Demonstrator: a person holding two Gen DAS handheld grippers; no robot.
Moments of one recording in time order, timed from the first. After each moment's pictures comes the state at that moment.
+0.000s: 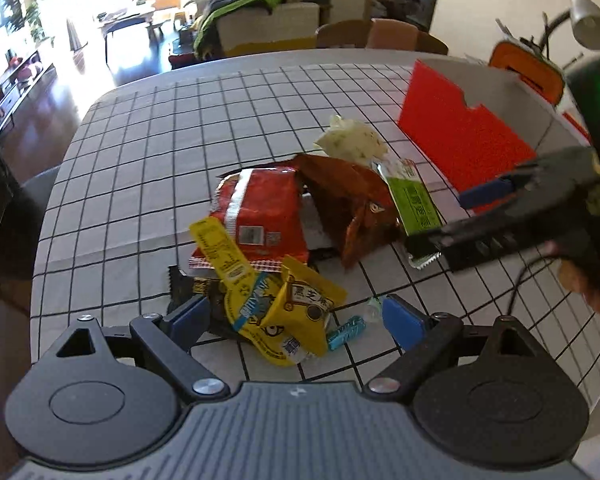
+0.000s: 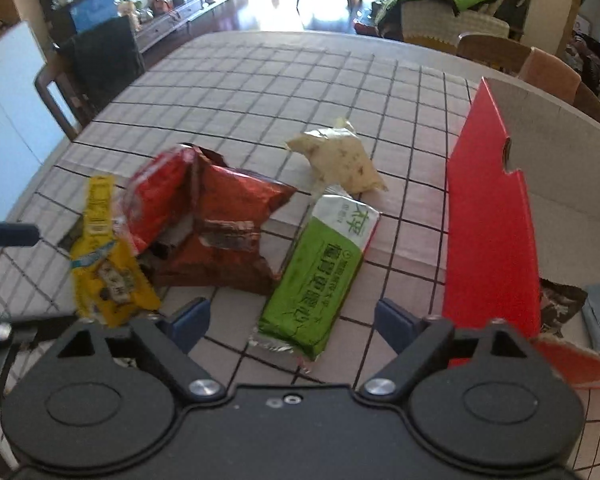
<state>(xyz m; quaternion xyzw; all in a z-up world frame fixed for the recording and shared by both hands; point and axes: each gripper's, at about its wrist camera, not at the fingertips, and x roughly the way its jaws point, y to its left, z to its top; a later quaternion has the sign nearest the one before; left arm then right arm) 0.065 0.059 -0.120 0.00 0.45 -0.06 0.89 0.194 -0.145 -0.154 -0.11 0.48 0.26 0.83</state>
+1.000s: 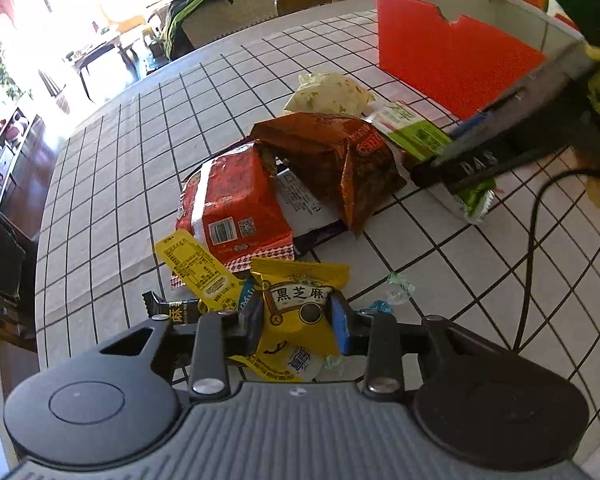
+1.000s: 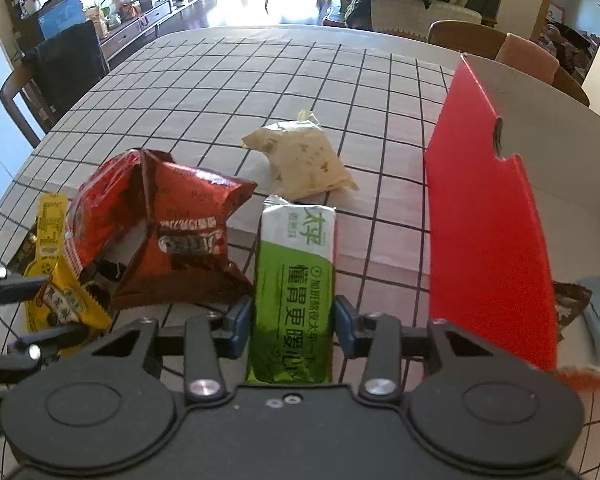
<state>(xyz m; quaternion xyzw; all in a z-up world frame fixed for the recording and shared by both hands) 0.088 0.026 -0.155 0.12 0.47 -0.06 0.87 0.204 -0.148 -0.168 -0.11 0.47 0.22 0.85</state>
